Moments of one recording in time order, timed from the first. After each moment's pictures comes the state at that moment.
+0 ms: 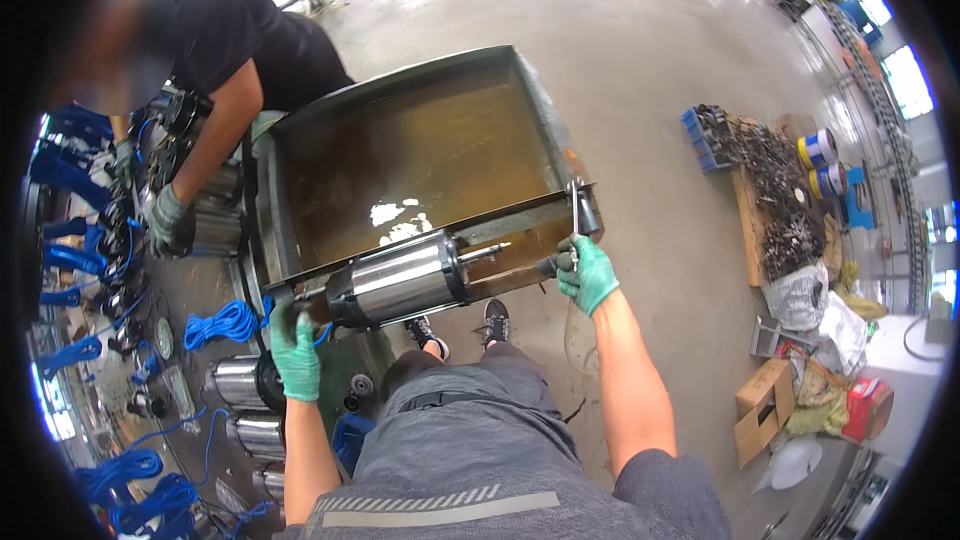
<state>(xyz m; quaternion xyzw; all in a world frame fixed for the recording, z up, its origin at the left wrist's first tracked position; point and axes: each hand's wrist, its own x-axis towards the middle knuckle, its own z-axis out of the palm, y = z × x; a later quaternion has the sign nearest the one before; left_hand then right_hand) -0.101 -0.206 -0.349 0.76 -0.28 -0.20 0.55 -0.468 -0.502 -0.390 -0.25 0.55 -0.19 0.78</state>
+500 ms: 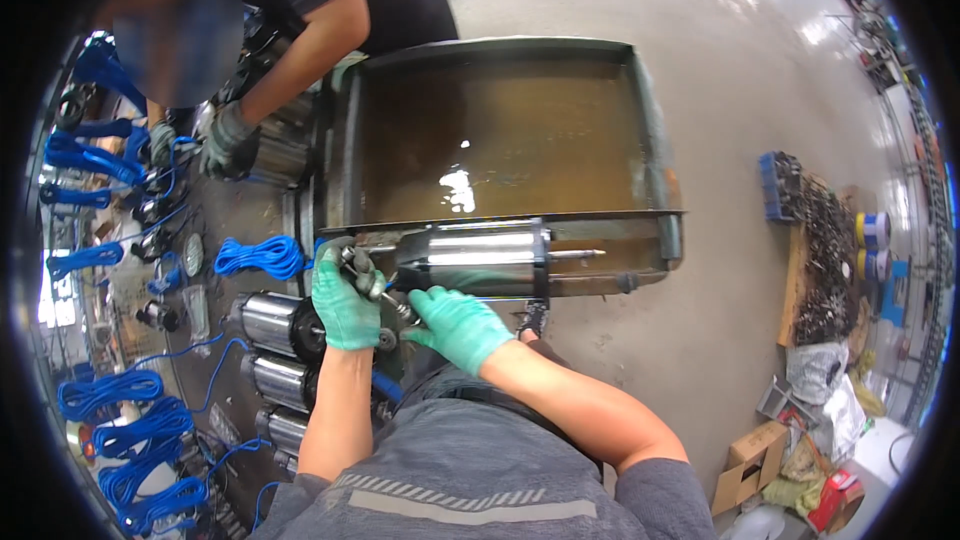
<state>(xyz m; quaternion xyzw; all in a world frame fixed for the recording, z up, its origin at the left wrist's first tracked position) -0.110 -0.269 -0.293 0.53 0.11 -0.28 0.79 -0.255 -0.348 -0.324 -0.89 0.14 -0.01 0.42</state>
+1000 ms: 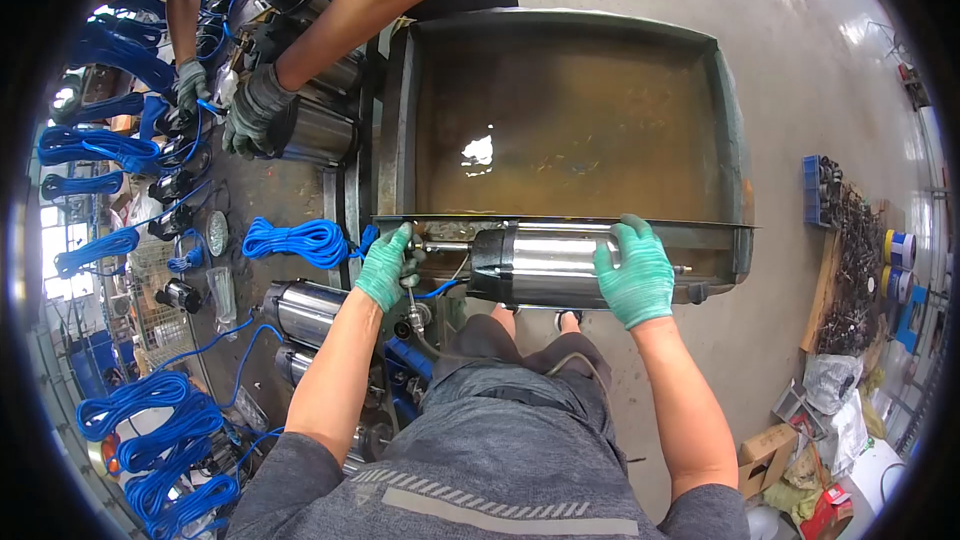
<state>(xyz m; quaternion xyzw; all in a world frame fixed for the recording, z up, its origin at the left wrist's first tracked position) 0.022 -0.206 -0.417 0.67 0.15 -0.50 0.53 -0.279 -0.442 -0.378 -0.87 0.42 -0.09 0.23</state>
